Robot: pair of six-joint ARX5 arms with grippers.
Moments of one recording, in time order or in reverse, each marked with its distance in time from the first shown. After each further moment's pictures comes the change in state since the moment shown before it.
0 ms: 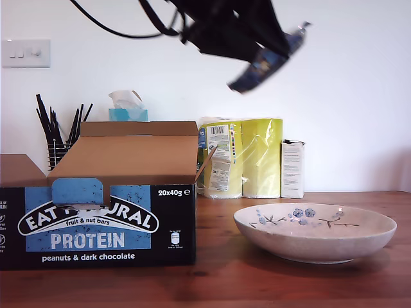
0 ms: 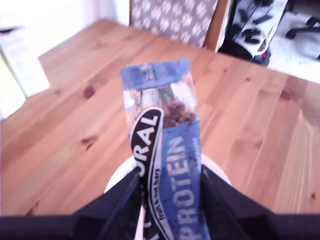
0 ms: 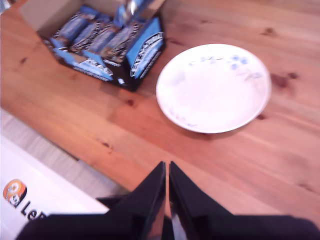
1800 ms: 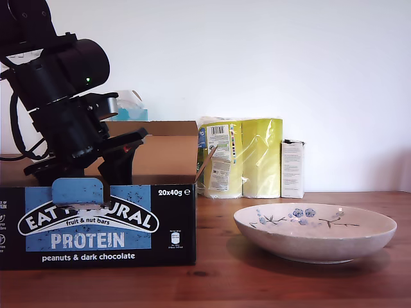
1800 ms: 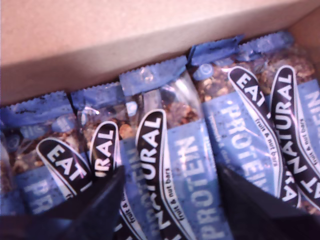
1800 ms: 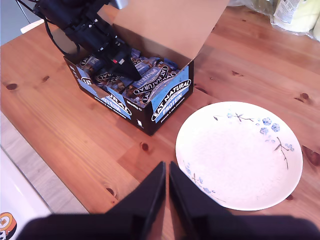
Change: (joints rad) left arm 0.441 0.082 -0.230 -0.277 -0.045 -0.287; right arm 0.000 0.188 -0.123 0.390 -0.129 -0.154
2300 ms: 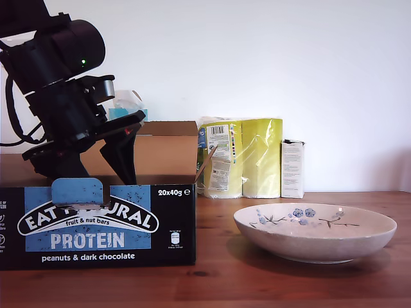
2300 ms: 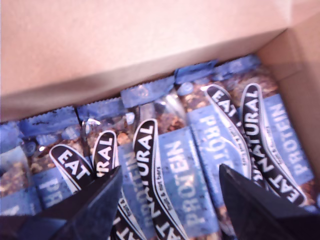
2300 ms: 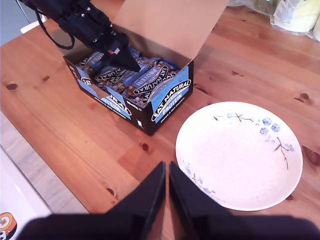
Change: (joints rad) left arm 0.000 -0.058 0.000 -0.005 -0.005 0.000; right arm 0.000 0.000 0.000 0.000 0.000 0.000
